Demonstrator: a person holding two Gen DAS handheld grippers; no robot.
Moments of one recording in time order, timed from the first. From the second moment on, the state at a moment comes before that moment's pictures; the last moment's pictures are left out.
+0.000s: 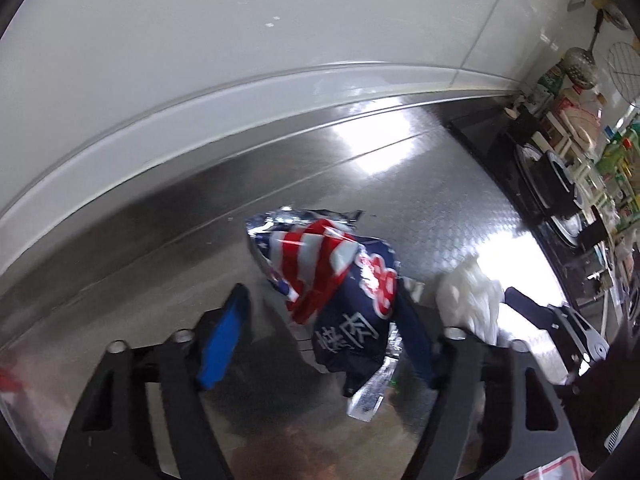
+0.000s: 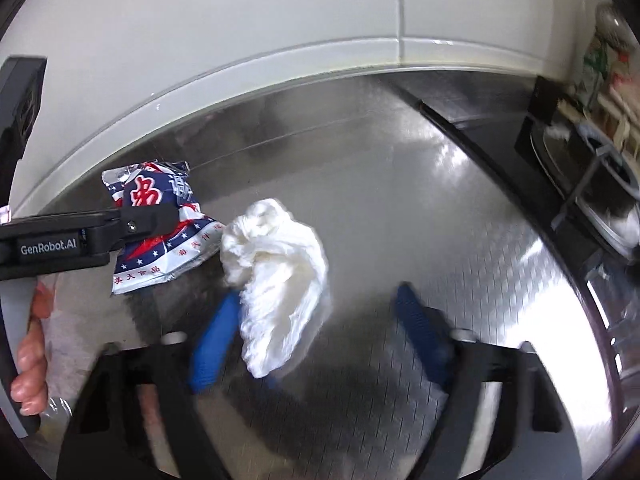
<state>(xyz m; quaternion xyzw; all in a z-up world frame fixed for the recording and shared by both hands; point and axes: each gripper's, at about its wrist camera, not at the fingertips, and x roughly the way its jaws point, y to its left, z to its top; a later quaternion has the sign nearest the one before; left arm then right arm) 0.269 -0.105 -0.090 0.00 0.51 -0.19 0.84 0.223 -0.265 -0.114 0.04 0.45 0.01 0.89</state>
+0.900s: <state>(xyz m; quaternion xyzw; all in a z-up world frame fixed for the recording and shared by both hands) 0.151 -0.153 -0.050 0.08 0.45 -0.20 0.87 0.090 -0.319 -0.074 0.11 0.43 0.04 0.90</state>
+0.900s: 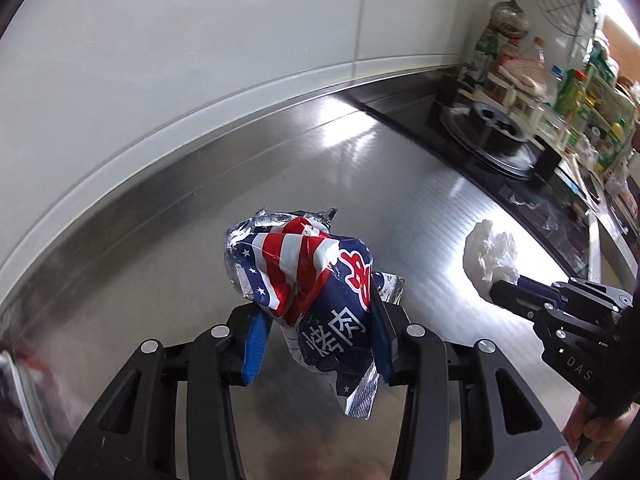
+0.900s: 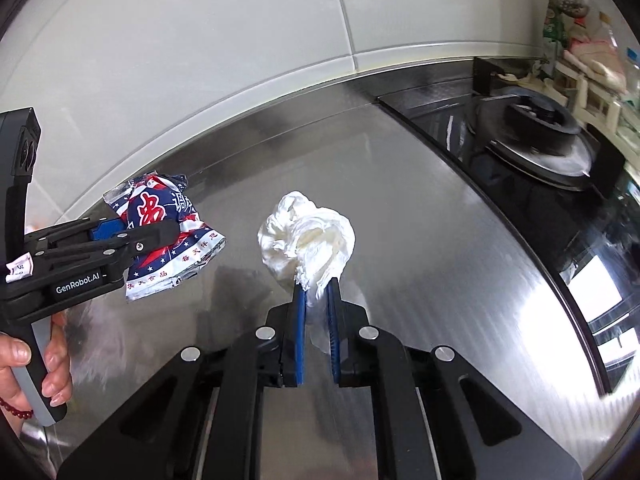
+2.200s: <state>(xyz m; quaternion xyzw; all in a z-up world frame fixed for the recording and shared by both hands) -0.188 -0.189 -0.087 0.15 0.49 -0.28 0.81 -0.276 -0.359 -0.102 0.13 0.47 0.02 0.87</state>
